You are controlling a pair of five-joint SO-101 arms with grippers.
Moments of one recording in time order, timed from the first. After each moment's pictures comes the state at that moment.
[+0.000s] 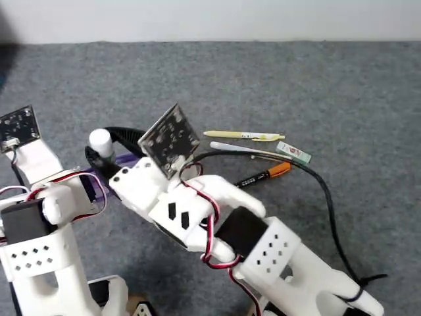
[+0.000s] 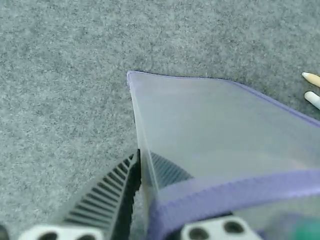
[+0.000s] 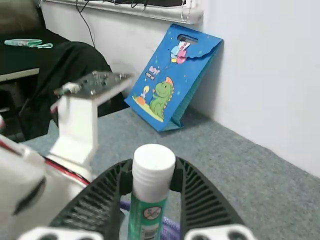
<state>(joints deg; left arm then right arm) -18.5 -47.2 26.2 96.8 15.9 -56.1 -36.6 25.8 27.6 -2.4</state>
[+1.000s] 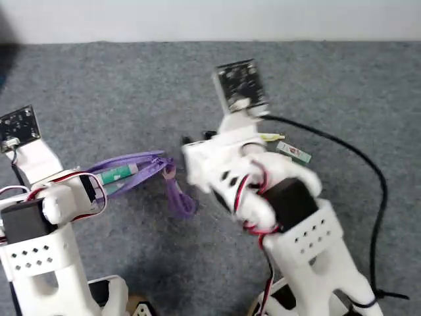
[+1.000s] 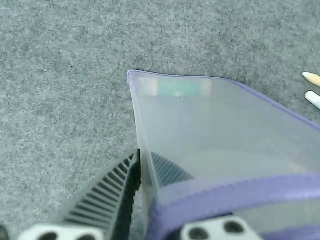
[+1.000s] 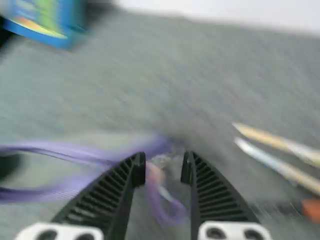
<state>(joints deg) -18.5 -47.2 26.2 96.8 15.9 -34.3 -34.9 9.6 73.1 -17.1</state>
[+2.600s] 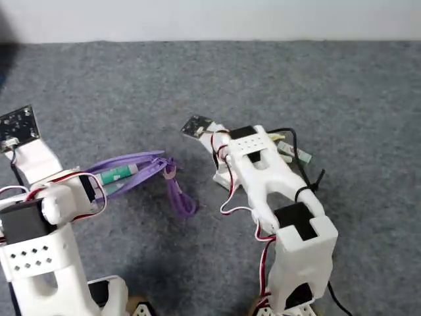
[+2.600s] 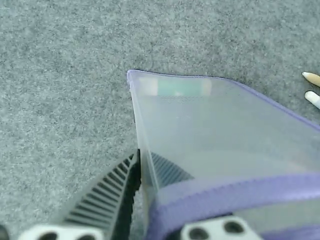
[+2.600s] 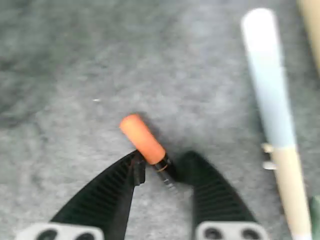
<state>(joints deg) -18.5 -47.2 26.2 96.8 15.9 -21.0 21.4 10.1 62.1 34.9</state>
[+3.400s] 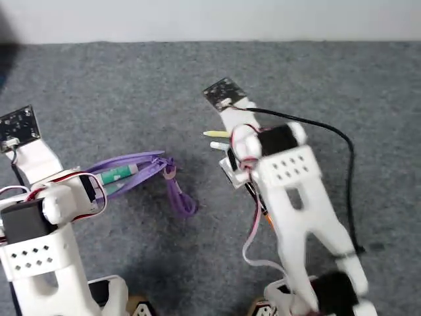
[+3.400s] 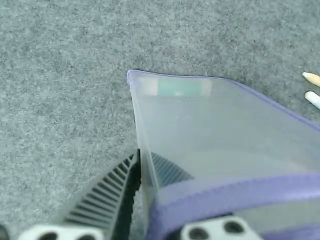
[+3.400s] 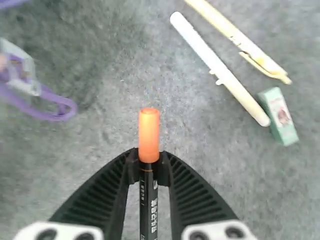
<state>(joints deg) -18.5 -47.2 26.2 96.8 15.9 -21.2 -18.6 11.1 85.5 13.1</state>
